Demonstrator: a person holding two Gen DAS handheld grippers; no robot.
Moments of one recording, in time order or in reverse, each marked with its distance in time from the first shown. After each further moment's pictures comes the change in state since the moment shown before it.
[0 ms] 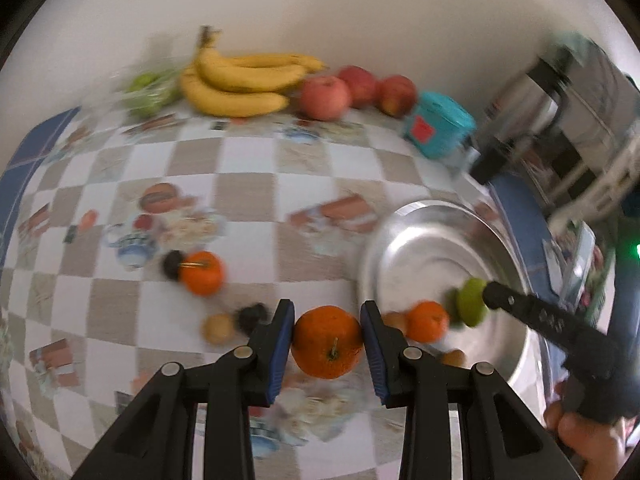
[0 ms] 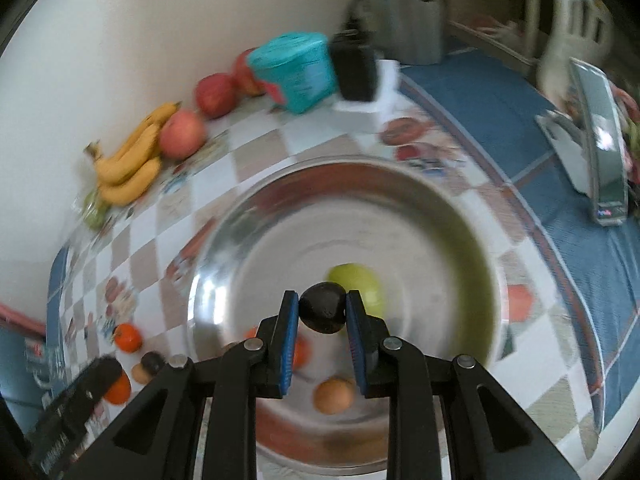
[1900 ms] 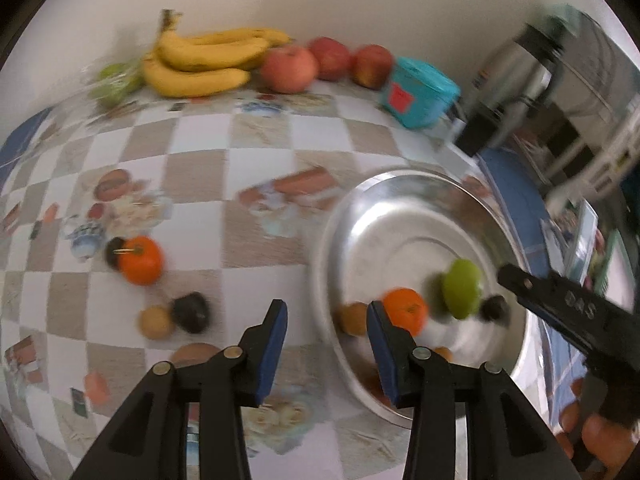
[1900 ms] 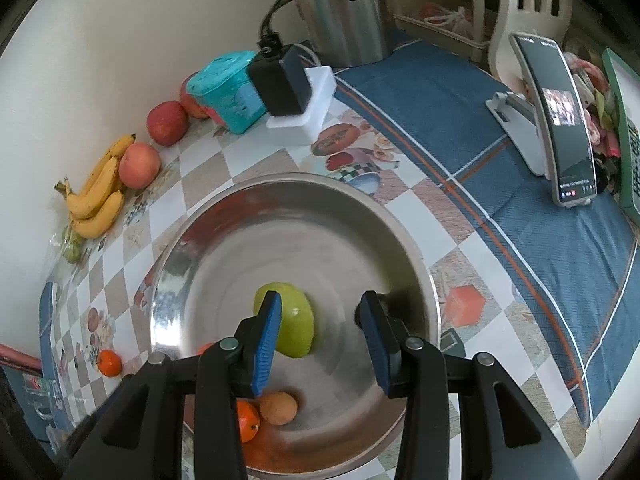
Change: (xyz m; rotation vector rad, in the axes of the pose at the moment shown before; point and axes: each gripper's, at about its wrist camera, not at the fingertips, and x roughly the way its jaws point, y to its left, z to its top) left arm 0.034 -0.022 -0.004 -0.003 0.034 0.003; right arm -0.005 -0.031 0.006 0.078 -0.017 -0.056
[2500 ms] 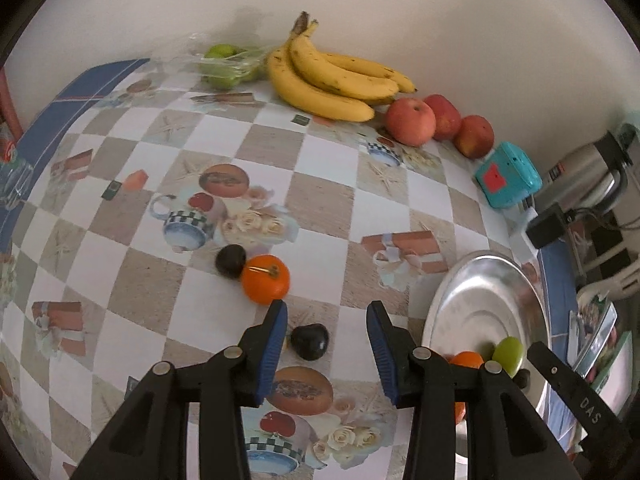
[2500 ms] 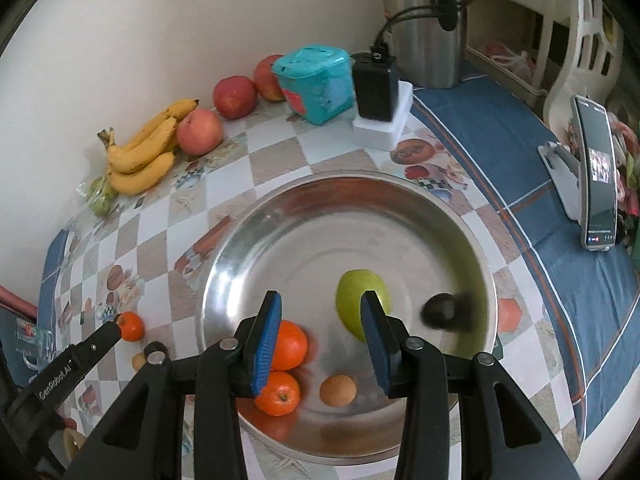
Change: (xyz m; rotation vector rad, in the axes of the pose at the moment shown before) left arm -0.029 0.081 0.012 -0.278 -0.074 0.096; right arm -0.016 0.059 -0.016 -0.182 -0.015 0.041
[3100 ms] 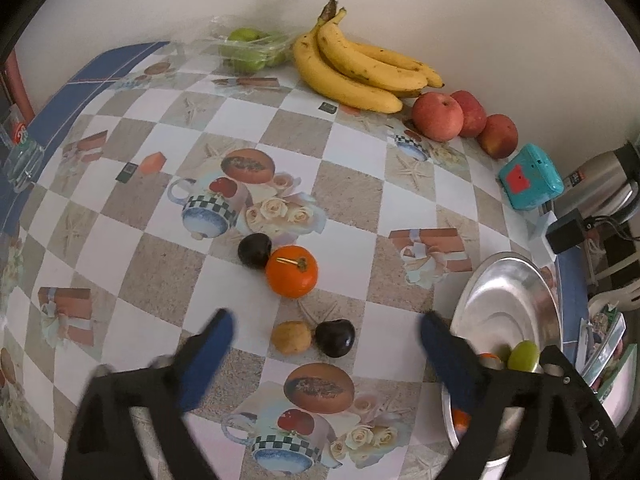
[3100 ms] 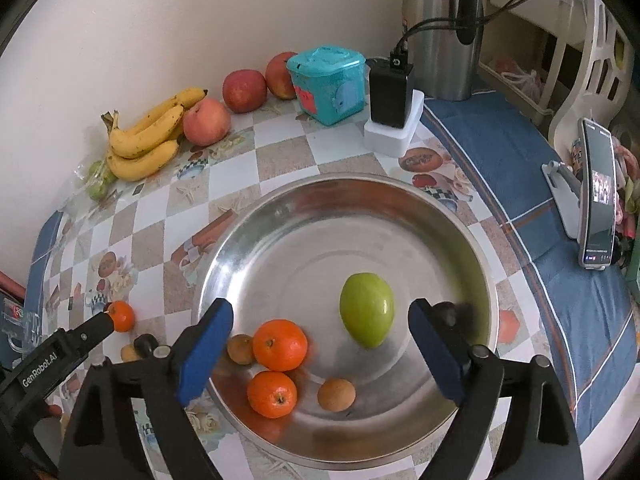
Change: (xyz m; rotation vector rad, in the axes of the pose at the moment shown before) left arm 0.009 0.014 0.000 -0.043 0.039 0.044; right arm 0.003 0.013 -0.002 -0.069 -0.015 -0.037
